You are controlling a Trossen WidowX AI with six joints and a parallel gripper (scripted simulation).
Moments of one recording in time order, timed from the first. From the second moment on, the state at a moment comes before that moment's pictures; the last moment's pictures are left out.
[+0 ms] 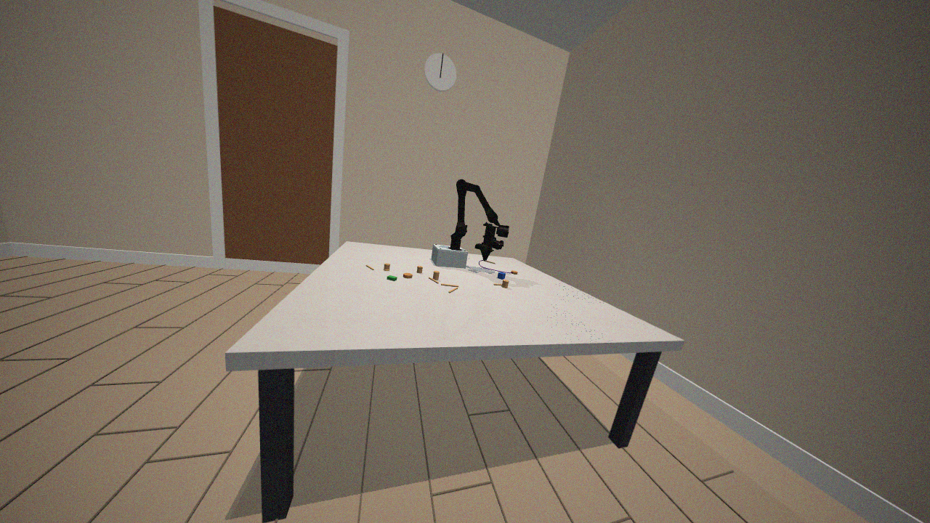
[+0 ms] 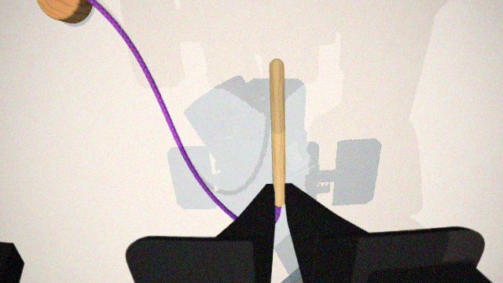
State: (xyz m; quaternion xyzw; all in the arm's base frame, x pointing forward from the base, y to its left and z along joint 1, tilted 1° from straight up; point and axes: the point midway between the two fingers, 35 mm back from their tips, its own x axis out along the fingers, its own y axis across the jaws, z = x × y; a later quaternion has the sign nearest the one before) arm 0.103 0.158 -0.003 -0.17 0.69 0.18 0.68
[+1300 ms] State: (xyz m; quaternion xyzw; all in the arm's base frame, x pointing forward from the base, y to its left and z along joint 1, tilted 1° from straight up) arm 0.059 0.133 -0.004 -0.17 0.69 0.18 0.68
